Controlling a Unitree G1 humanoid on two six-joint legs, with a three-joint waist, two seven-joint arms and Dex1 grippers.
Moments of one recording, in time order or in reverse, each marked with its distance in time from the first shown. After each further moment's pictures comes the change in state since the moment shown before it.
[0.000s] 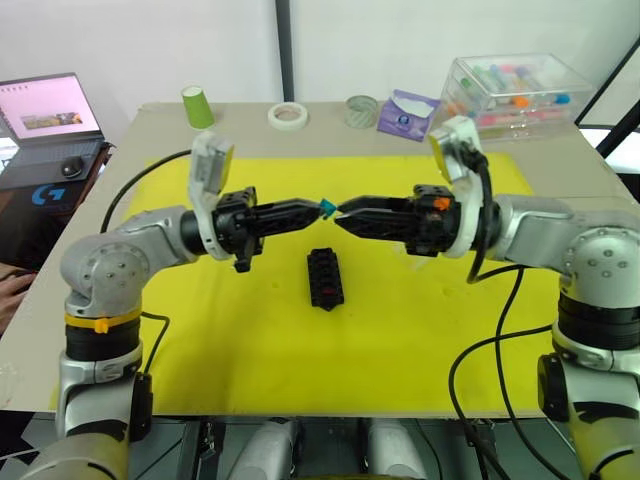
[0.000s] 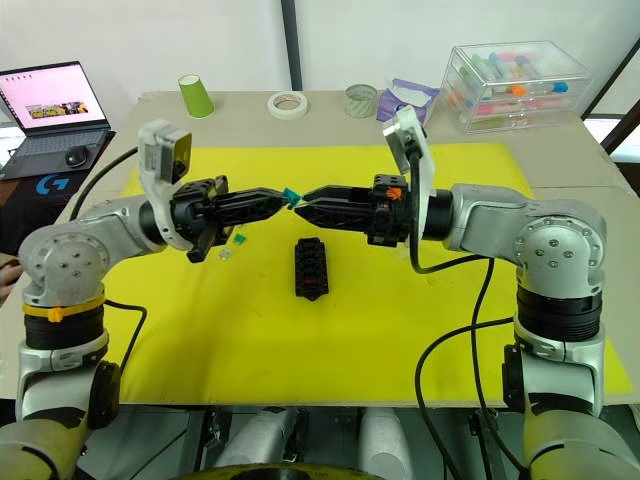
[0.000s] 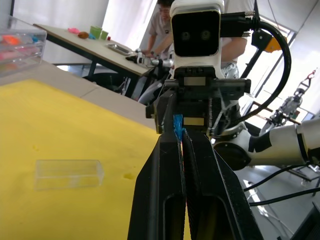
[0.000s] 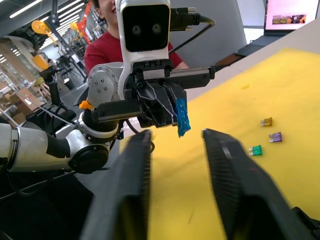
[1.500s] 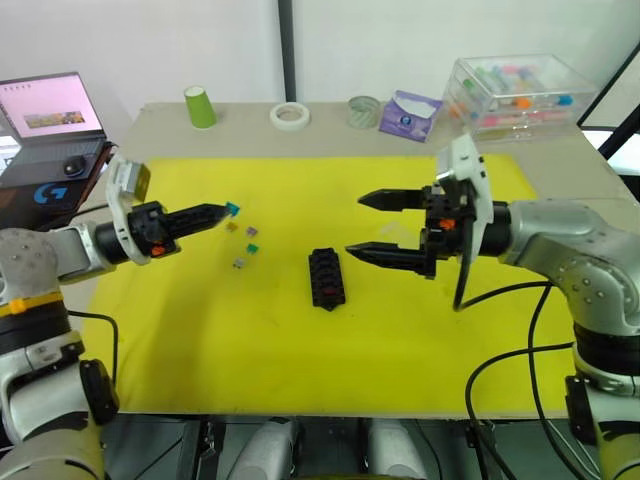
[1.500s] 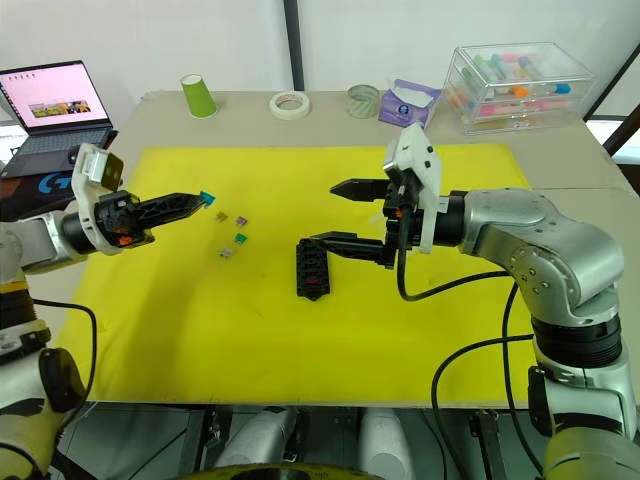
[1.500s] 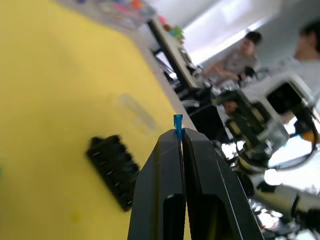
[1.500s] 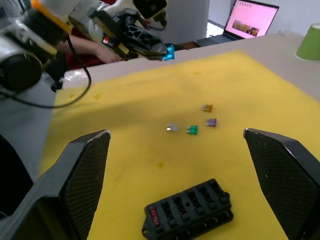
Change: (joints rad) left arm -0.020 0.100 0.365 0.232 0.058 0.517 -0.009; right arm 0.088 -0.100 0.054 -0.112 -0.406 -0.210 0.274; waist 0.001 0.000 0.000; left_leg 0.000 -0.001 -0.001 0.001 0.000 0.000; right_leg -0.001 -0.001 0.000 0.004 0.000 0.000
